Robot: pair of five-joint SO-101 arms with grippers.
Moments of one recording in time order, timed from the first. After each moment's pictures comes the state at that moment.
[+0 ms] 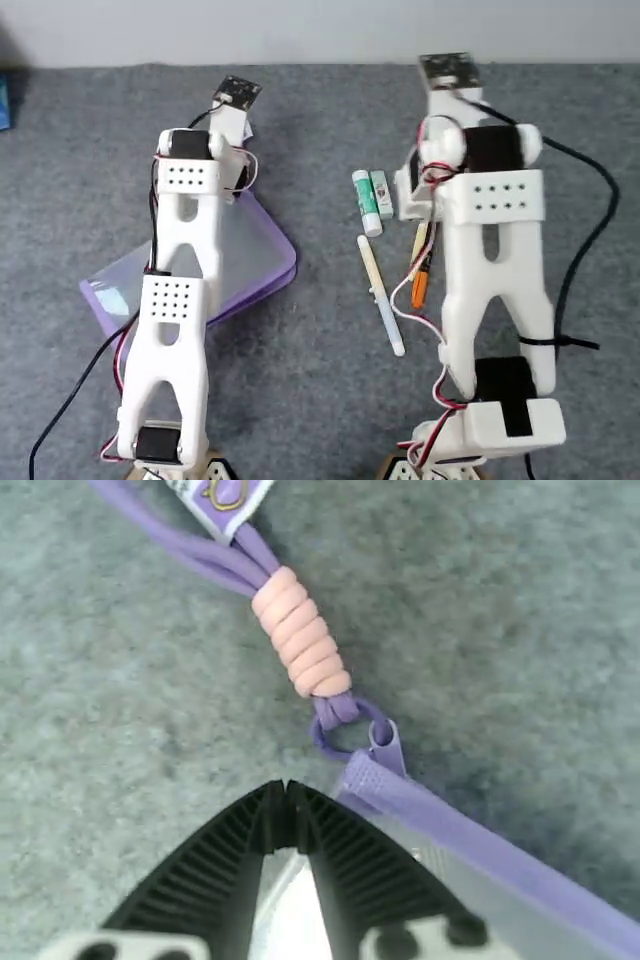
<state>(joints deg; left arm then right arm) 0.0 75.9 -86.0 98.7 -9.4 -5.3 0.6 -21.1 100.5 -0.7</state>
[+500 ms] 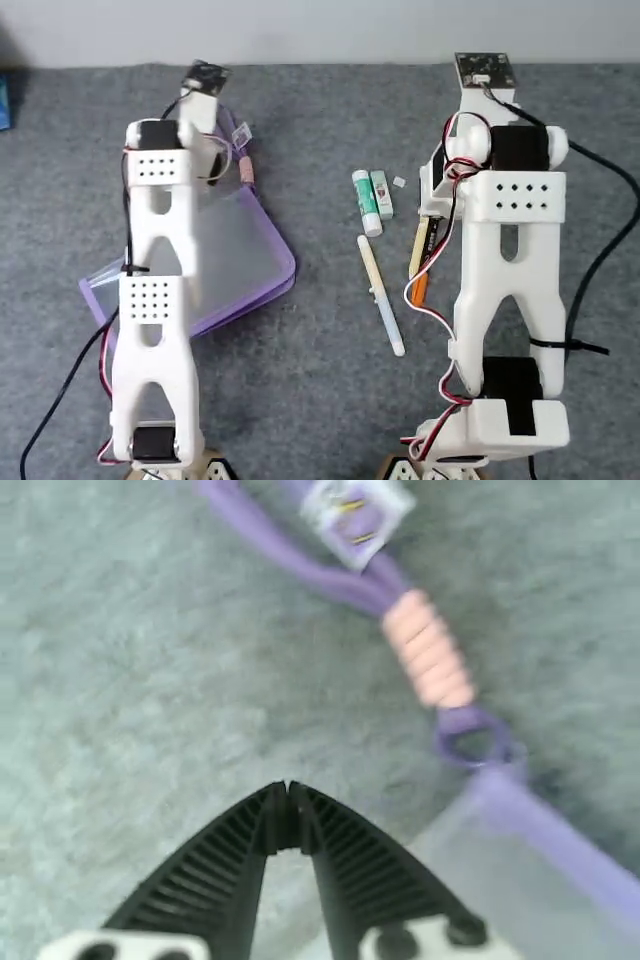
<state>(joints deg) -6.2 68.8 -80.0 95.7 -10.1 -1.8 0.6 -21.1 100.5 -1.4</state>
